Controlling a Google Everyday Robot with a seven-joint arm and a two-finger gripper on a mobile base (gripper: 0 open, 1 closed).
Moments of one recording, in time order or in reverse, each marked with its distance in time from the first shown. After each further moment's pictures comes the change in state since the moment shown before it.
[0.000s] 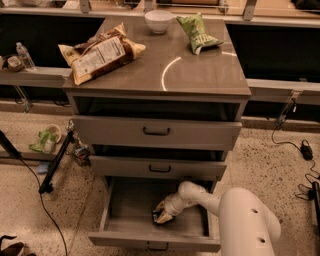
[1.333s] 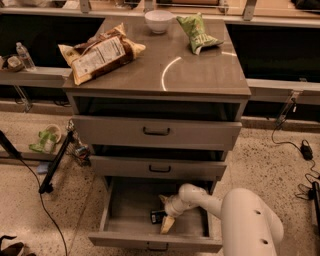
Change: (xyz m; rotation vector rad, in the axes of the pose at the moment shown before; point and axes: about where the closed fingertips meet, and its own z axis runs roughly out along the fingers) arm 0.005 0.005 0.002 0.022 0.009 0.014
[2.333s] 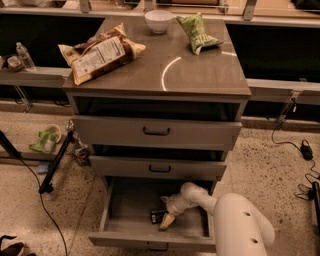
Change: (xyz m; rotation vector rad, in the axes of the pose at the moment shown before) arm 0.023 -0.017 0.014 0.003 -0.018 0.056
